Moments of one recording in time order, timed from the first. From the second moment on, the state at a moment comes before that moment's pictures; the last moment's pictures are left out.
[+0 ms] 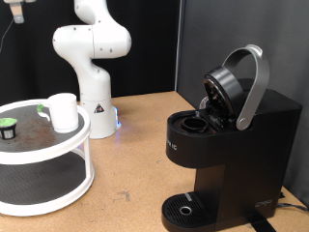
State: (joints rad) arm -0.15 -0.78 -0.42 -2.34 -0.20 1.57 -1.28
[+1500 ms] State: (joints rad) arm -0.08 -0.56 -0.61 -2.49 -0.31 1.91 -1.74
